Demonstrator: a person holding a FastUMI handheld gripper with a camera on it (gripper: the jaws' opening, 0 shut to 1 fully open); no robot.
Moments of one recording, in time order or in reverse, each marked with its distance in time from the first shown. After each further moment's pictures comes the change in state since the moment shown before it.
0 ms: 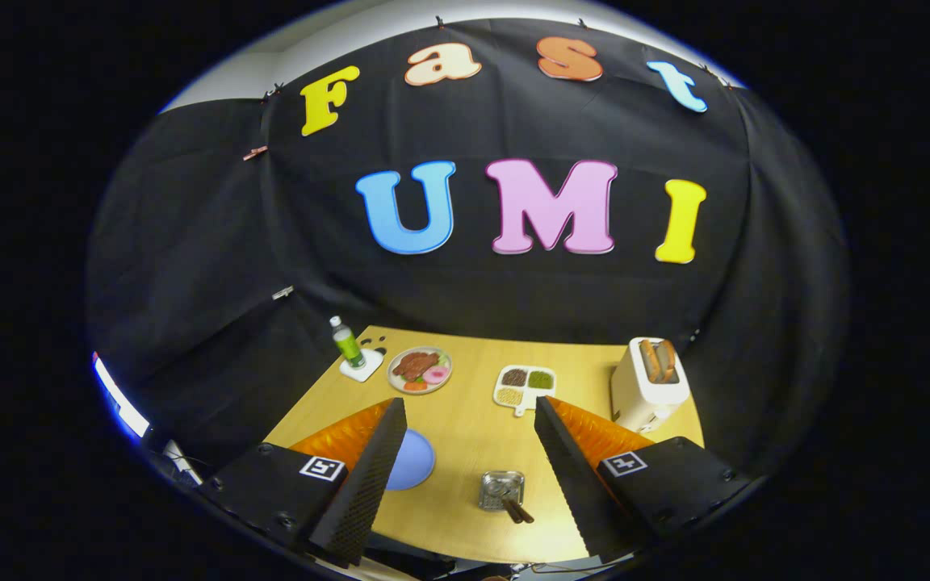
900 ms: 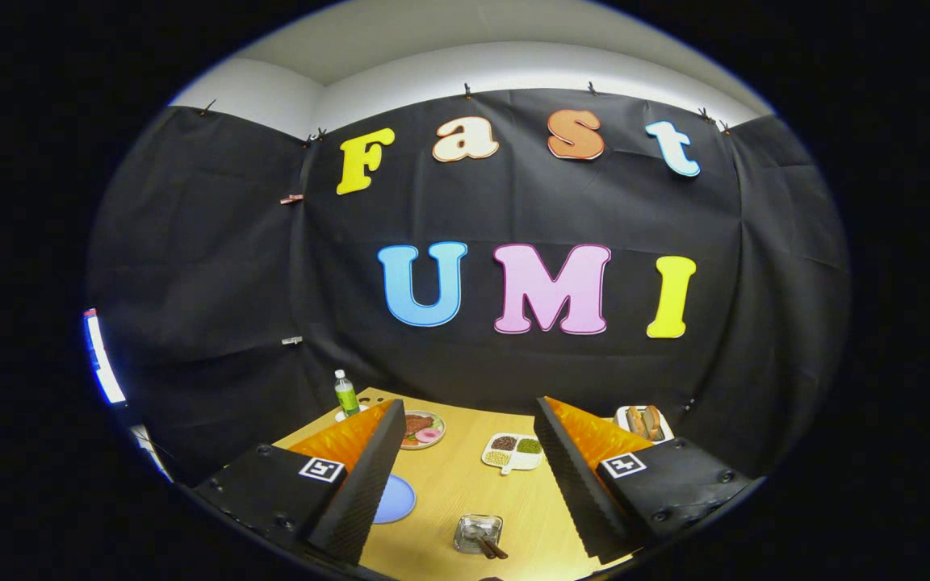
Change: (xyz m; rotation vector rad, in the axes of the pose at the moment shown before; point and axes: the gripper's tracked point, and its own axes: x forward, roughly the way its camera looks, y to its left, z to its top) arm -0.032 -0.002 0.002 -0.078 -0.285 0.096
